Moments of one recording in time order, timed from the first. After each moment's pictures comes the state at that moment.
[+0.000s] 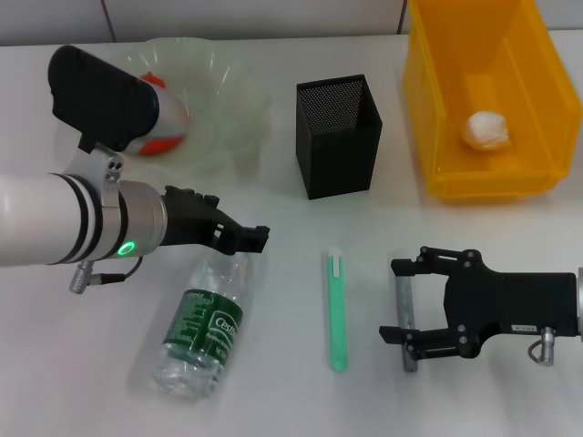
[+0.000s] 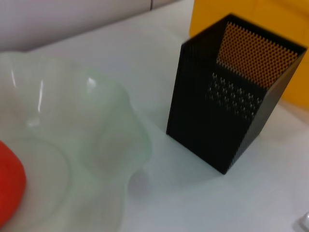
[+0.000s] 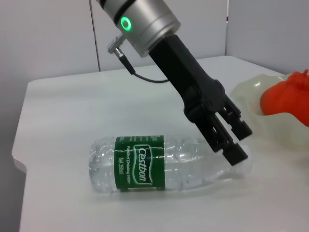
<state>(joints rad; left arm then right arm) -0.24 -2.08 1.80 1.49 2.52 0.95 -2.77 0.22 2.09 -1.22 -0.88 -1.77 -1.43 1.16</state>
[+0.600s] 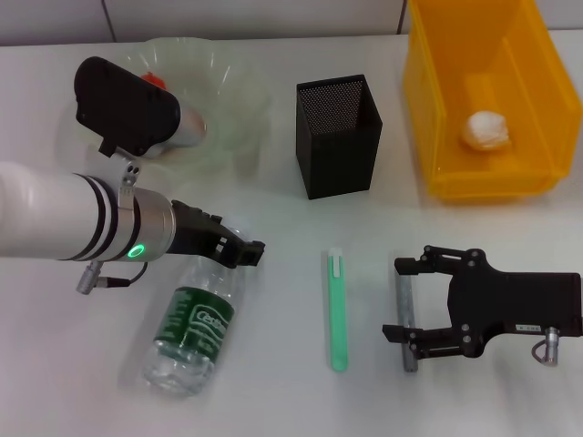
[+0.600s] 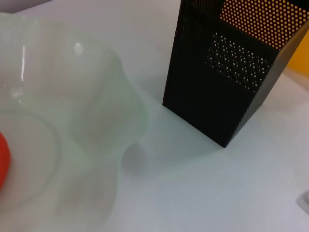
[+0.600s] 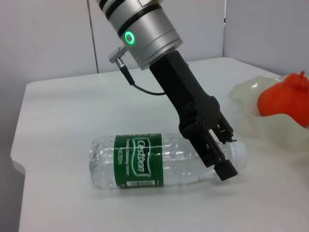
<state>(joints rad) -0.32 -2.08 1.80 1.39 2.53 1.00 -2.78 0.21 2.09 -1.21 -0.88 -1.76 -1.44 1.16</state>
